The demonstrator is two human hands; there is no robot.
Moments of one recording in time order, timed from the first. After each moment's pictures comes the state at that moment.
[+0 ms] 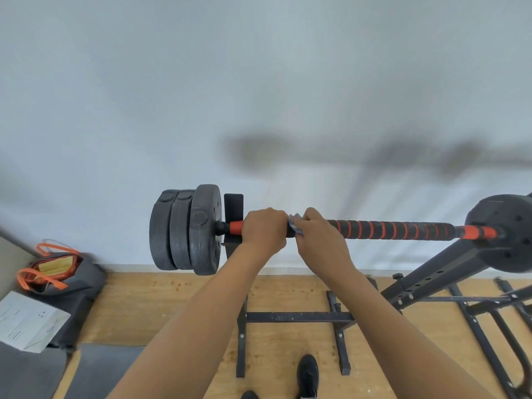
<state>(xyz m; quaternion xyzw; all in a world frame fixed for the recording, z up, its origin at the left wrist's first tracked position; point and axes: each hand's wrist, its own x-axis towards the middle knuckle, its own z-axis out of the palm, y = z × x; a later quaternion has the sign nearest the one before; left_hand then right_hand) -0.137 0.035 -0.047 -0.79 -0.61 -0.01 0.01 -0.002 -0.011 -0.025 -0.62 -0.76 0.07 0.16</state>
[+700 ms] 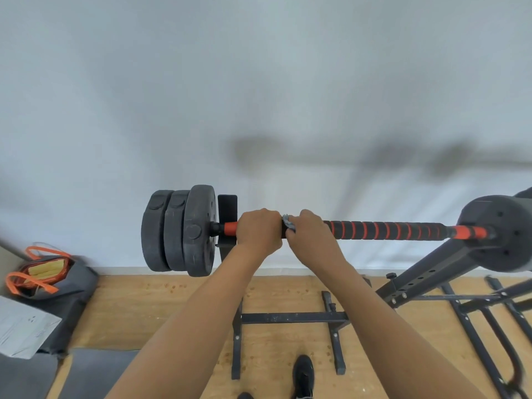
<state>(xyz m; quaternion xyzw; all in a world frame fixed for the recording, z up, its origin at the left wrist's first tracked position) -0.135 0.036 -0.046 -0.78 -0.62 0.01 0.02 -0.011 -0.002 -0.011 -0.67 -0.71 0.18 0.14</state>
